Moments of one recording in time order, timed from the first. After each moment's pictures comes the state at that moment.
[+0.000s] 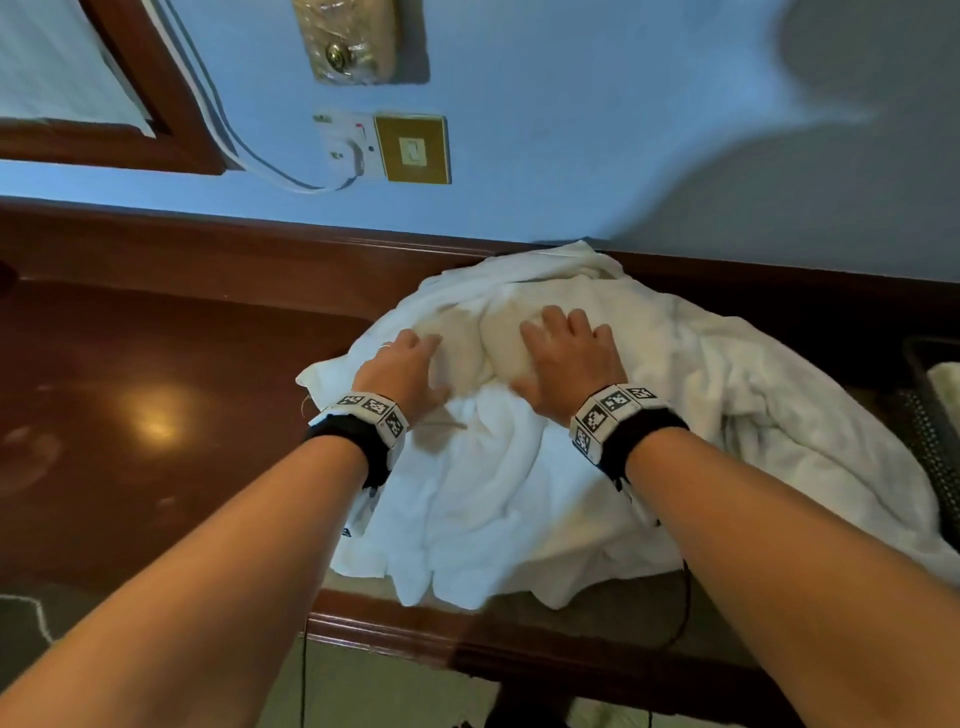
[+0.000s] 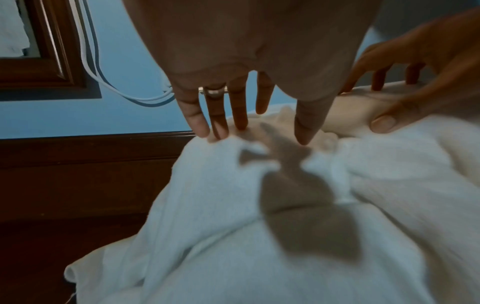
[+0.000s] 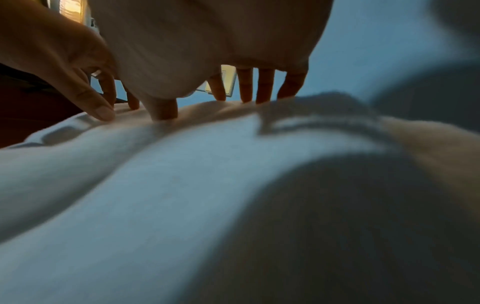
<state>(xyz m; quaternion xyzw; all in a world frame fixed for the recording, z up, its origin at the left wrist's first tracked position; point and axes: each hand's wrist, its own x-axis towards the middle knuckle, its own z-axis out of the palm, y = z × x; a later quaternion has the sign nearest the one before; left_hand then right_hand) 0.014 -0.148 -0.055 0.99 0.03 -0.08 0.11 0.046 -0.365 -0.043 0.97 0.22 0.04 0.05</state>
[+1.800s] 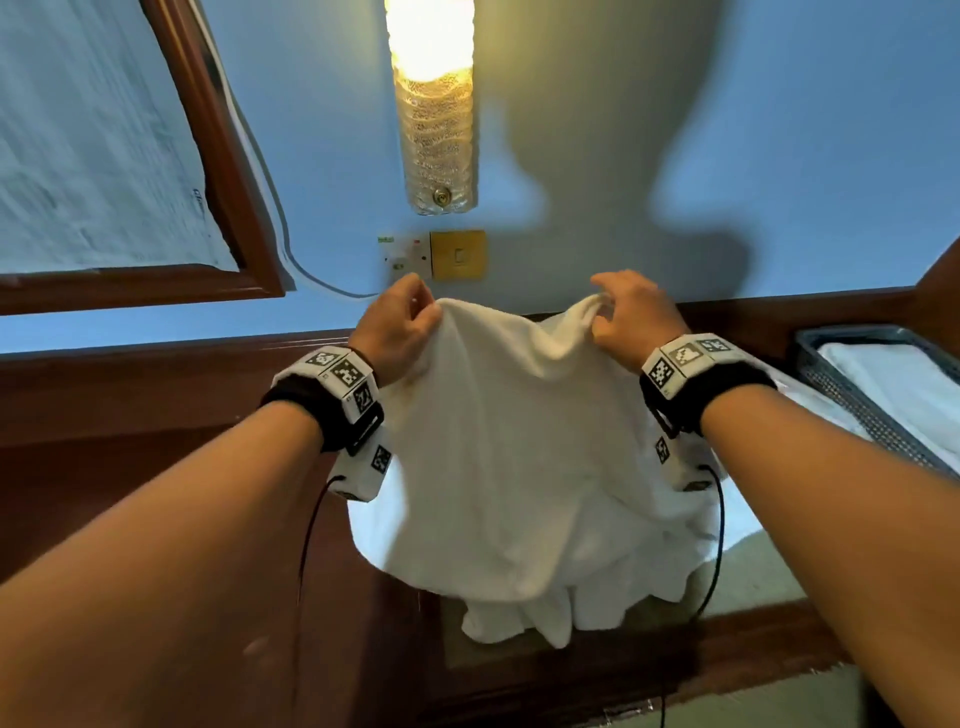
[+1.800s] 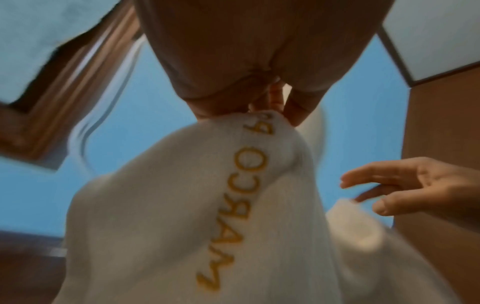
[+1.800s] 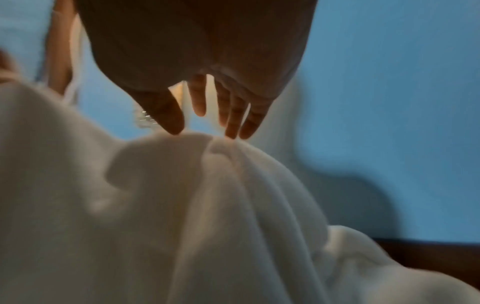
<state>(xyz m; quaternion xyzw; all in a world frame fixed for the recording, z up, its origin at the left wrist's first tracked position) 0.032 0.031 0.091 0.89 -0.17 0.07 0.41 0.004 -0.251 0.102 0.98 -0.03 0.12 -0.18</state>
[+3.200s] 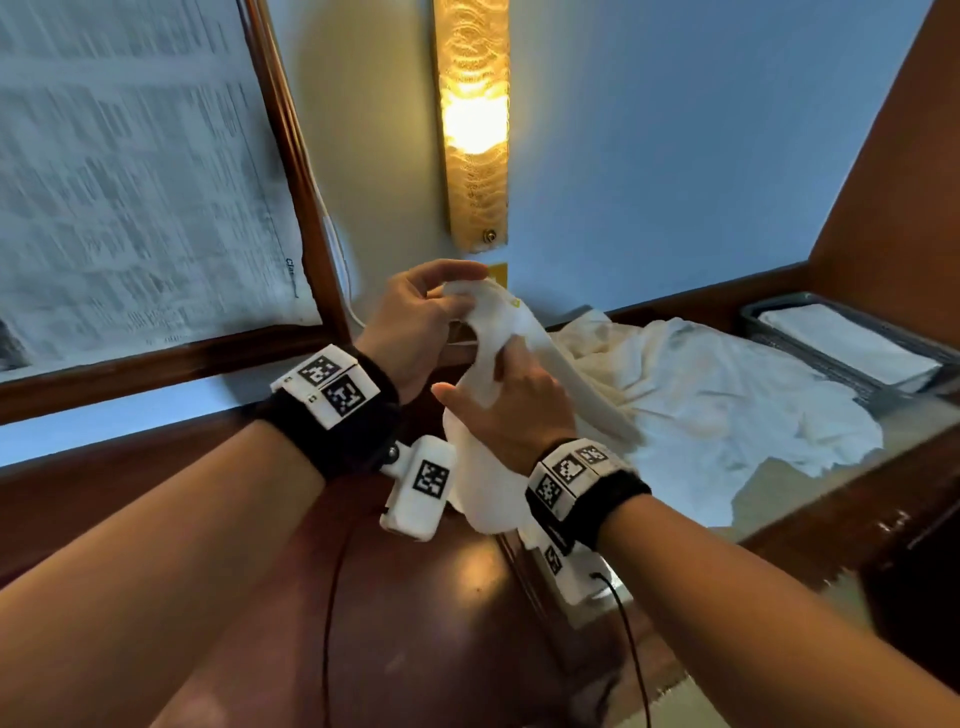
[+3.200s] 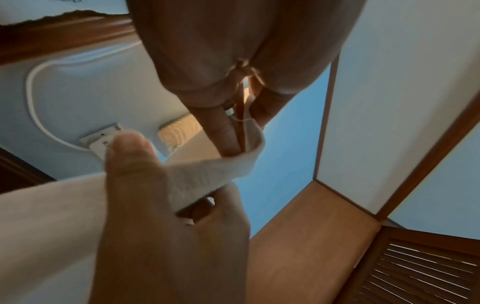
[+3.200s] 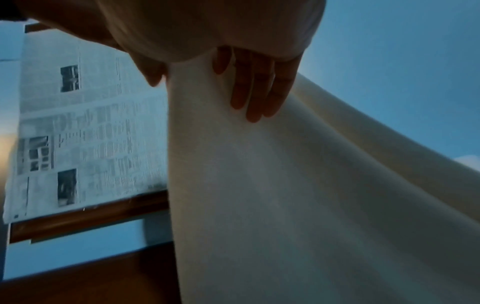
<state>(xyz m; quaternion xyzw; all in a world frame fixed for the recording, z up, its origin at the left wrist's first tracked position) -0.066 0.172 0.180 0.63 -0.21 -0.12 0.74 -0.113 0.058 0.088 0.92 -0.08 0.27 -0.29</state>
